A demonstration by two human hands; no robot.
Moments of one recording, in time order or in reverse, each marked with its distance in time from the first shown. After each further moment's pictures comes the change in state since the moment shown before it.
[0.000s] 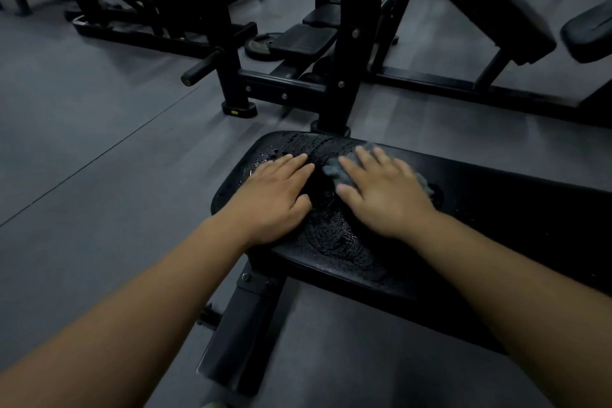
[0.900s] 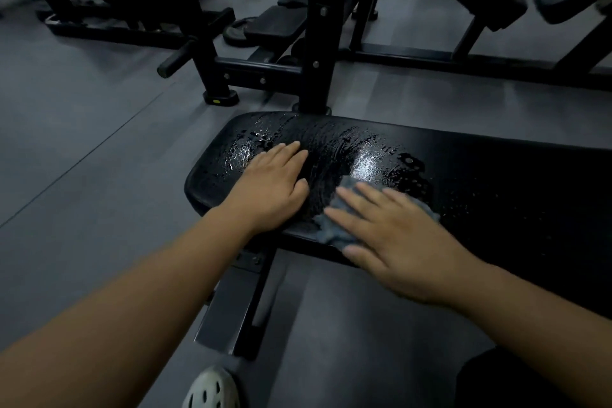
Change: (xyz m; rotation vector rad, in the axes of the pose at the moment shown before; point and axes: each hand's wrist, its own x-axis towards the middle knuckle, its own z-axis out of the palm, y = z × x) left_hand -0.006 0.061 0.006 -0.015 0.014 -0.025; right_hand -0.138 0.026 -0.004 0.044 -0.063 -0.282
